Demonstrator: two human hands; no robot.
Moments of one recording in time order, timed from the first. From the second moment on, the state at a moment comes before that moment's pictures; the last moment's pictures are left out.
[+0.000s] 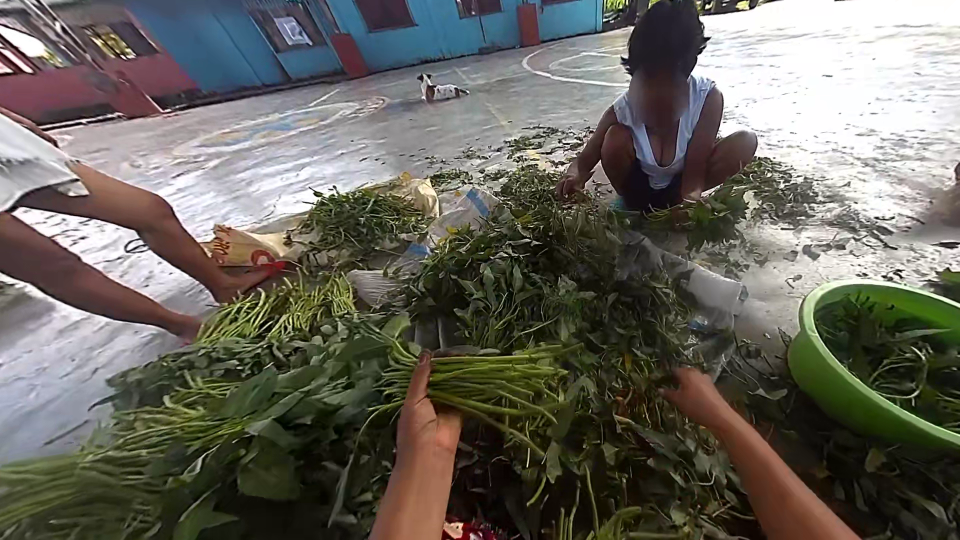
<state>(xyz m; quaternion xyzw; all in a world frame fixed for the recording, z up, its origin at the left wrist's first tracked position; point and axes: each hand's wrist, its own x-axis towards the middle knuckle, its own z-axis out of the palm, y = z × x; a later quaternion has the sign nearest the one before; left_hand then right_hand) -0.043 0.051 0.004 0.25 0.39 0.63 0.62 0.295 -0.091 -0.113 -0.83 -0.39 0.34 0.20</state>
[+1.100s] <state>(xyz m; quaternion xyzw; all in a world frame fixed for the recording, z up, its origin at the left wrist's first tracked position) -0.024 0.043 -0.010 0.26 0.45 0.56 0.65 0.258 -0.154 -0.093 -0.85 -0.32 0.22 0.36</state>
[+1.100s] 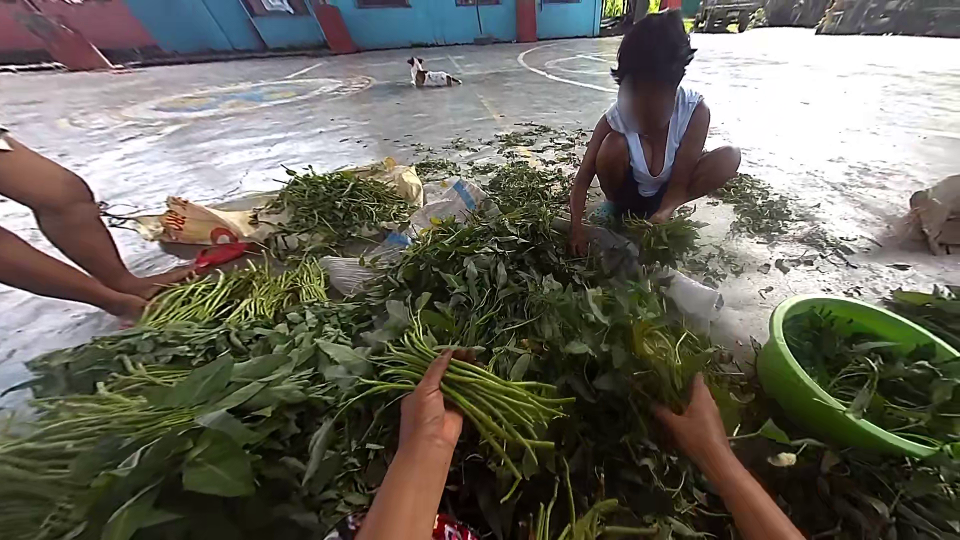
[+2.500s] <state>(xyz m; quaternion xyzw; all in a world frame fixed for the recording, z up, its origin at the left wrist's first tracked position) -0.018 0.017 -0.010 0.38 0.42 0.37 0.74 0.169 -0.101 -0.071 -0.59 -0.55 0.17 0.57</state>
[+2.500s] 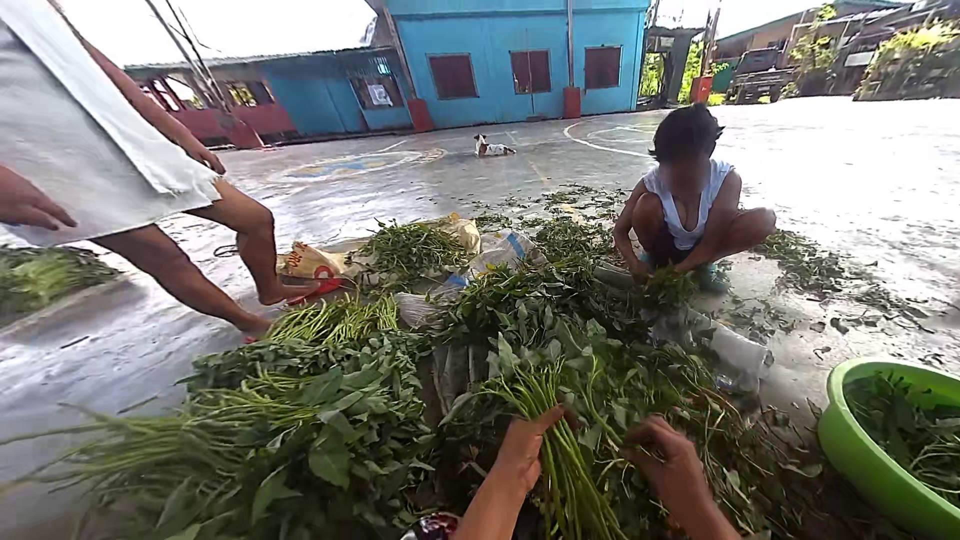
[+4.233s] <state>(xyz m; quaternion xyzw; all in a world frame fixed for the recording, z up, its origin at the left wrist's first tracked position) -0.005 -0.004 -0.010 0.50 0.32 0.19 0.78 0.182 -0.060 0.014 -0.65 -0.53 0.38 0.38</state>
